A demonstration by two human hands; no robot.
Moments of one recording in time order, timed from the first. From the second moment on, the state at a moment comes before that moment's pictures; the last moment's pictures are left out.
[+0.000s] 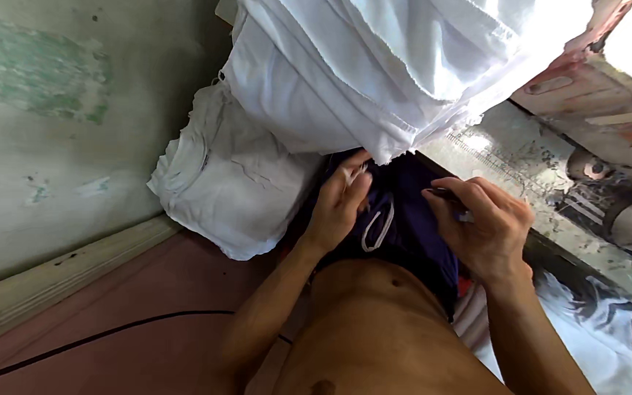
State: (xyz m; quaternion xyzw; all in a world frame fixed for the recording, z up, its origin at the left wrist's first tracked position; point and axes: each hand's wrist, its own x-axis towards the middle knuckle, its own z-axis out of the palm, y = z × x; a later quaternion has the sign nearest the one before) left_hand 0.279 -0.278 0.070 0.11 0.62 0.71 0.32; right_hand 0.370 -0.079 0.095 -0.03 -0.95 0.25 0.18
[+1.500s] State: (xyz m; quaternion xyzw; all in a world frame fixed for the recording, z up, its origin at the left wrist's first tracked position) left_hand 0.298 -0.248 0.100 0.17 0.65 0.72 0.19; right_hand 0.312 -0.072 0.138 -0.08 -0.96 0.24 0.15
